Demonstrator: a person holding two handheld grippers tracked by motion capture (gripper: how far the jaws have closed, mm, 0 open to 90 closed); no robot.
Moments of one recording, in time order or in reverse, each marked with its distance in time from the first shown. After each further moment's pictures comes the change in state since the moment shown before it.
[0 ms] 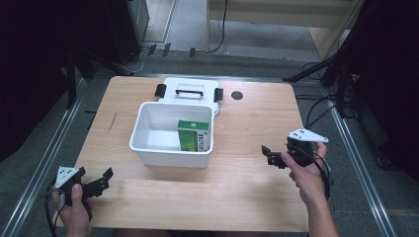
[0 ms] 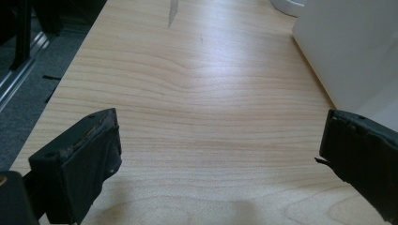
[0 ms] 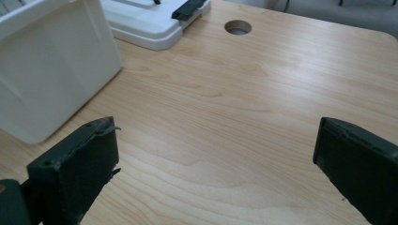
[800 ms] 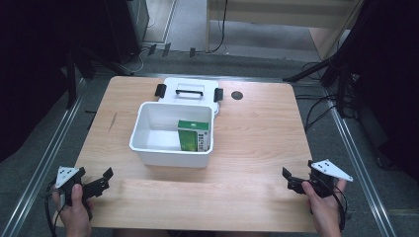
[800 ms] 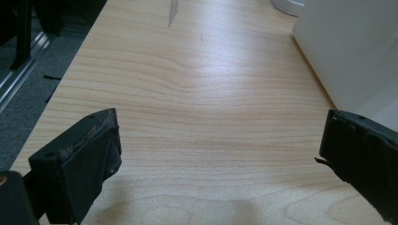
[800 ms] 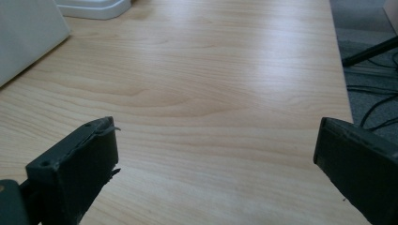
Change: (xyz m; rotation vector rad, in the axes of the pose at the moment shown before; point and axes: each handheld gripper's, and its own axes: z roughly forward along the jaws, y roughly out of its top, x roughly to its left) left arm 0.000 0.000 0.000 0.001 0.001 -0.001; right arm -0.034 -0.095 -0.031 -0.072 -0.101 0.126
